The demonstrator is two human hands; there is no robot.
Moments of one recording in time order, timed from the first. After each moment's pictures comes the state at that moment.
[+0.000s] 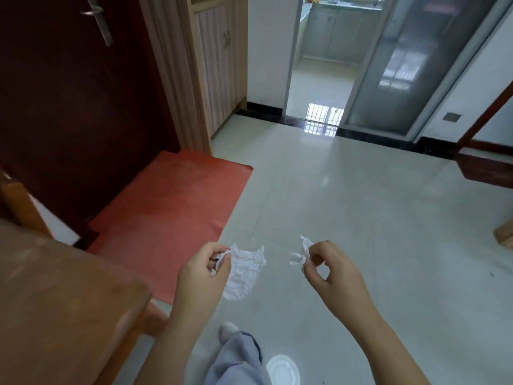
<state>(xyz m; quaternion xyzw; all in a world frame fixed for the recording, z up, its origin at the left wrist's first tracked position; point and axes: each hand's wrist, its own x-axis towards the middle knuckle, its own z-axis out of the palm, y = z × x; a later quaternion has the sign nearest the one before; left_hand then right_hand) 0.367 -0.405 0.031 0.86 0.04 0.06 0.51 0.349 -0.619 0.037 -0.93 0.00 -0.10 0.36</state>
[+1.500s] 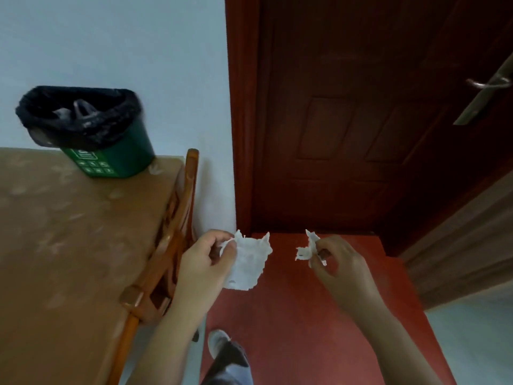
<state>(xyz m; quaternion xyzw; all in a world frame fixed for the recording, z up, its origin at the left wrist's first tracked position) 0.820 -0.031 0.057 0.67 0.49 0.36 0.42 1.019 -0.117 0.050 -0.74 -0.55 0.13 0.36</state>
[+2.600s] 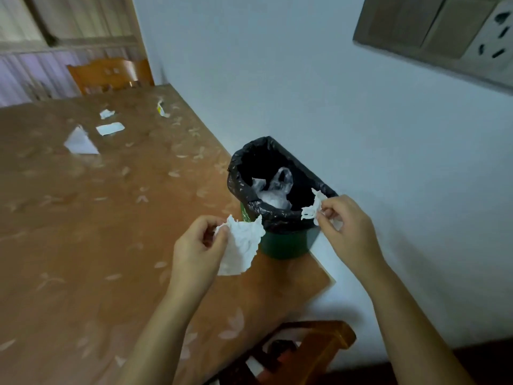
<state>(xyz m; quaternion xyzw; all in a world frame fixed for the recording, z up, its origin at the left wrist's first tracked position) 0.690 0.276 0.094 0.32 0.75 0.56 0.12 0.859 0.434 0.101 -0.35 -0.85 0.21 0.34</state>
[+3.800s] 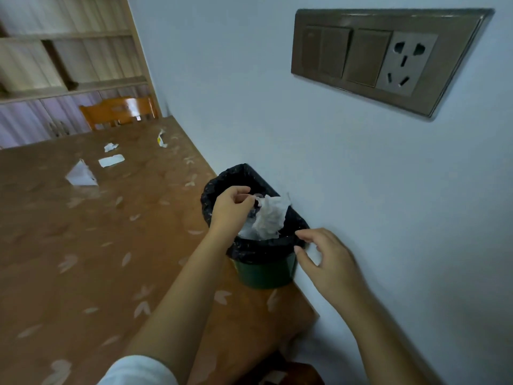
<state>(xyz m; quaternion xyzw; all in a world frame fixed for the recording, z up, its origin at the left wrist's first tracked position) 0.702 0.445 0.108 0.32 0.74 0.55 0.21 0.895 0.476 0.082 -0.33 -0.84 0.28 0.32</state>
